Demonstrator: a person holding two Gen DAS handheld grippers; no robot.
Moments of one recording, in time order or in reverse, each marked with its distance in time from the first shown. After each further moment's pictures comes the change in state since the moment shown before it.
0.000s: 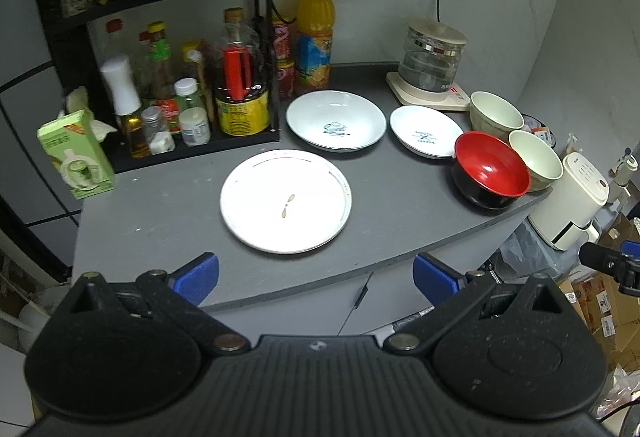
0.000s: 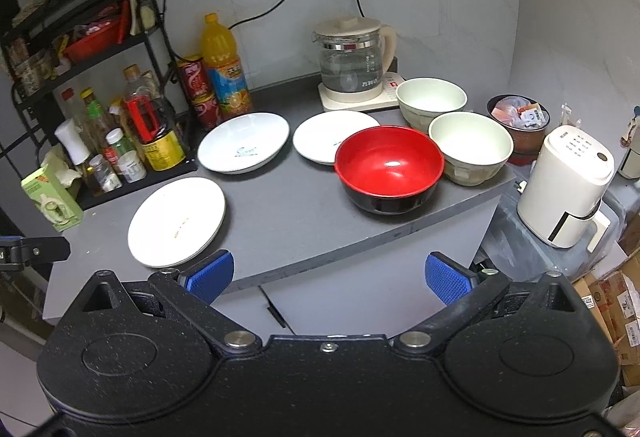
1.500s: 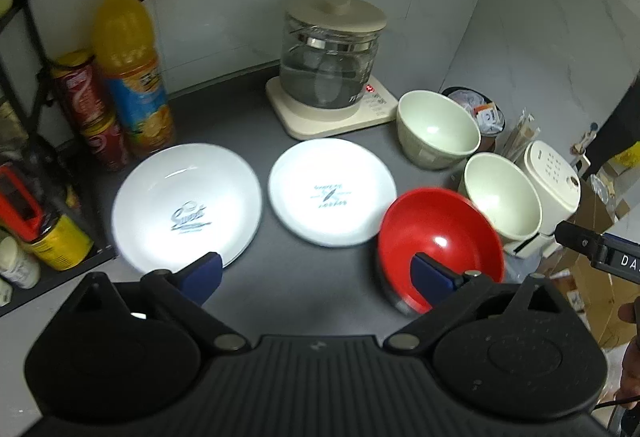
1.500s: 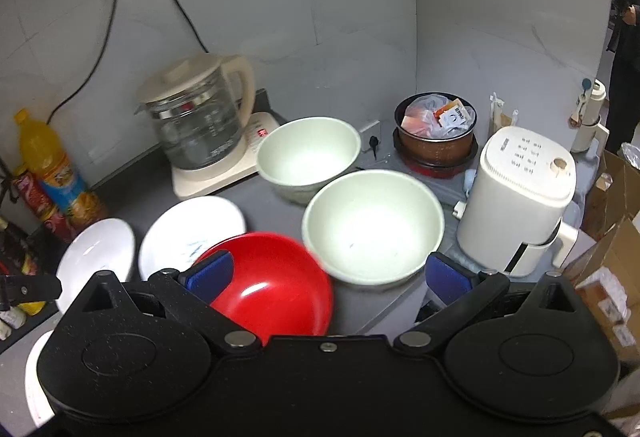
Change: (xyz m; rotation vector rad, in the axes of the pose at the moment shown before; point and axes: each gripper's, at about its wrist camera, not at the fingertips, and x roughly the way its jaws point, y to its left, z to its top) left arm 0.210 -0.132 0.173 0.186 0.118 -0.221; right arm 0.155 -0.131 0.121 0.244 -0.024 -0.230
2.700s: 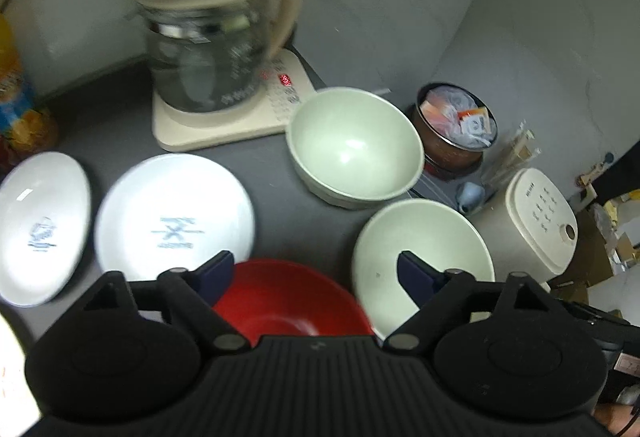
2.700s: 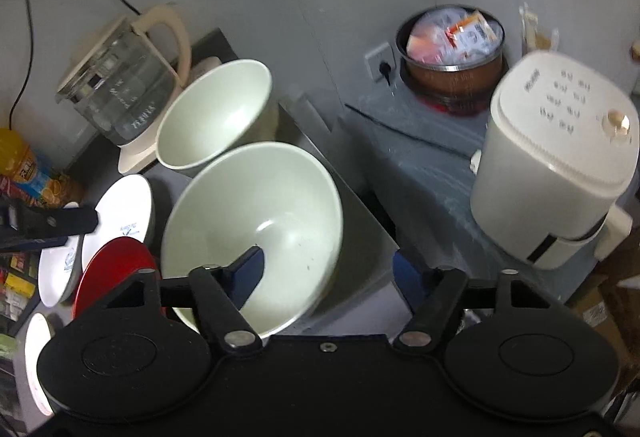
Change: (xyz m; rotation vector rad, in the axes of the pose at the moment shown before) left arm 0.134 -0.165 0.072 -0.101 0.094 0.014; right arm 0.145 -0.148 0.029 0.062 0.277 0.213
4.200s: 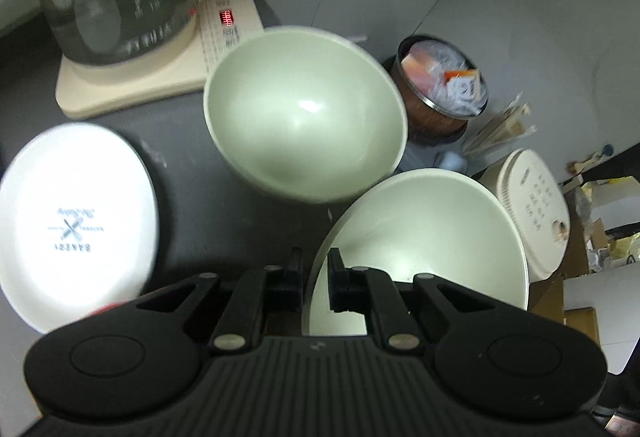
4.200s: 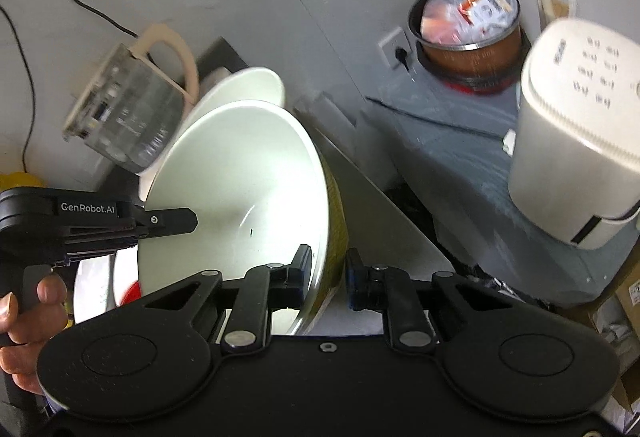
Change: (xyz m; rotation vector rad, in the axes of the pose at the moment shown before) left arm 0.084 -0.021 0.031 -0.042 0.157 -0.105; right arm 0.015 0.006 0.021 0.091 0.006 0.096
